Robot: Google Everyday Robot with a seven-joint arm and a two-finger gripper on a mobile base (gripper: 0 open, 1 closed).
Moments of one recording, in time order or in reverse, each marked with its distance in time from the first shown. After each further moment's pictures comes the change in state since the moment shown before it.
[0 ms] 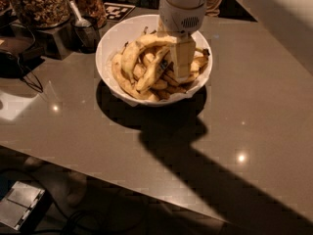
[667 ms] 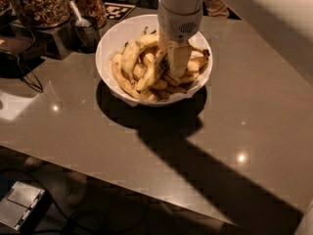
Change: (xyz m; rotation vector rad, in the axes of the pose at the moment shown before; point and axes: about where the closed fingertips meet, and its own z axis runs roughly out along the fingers) arm 0.004 -0.003 0.017 -0.024 0.020 -0.005
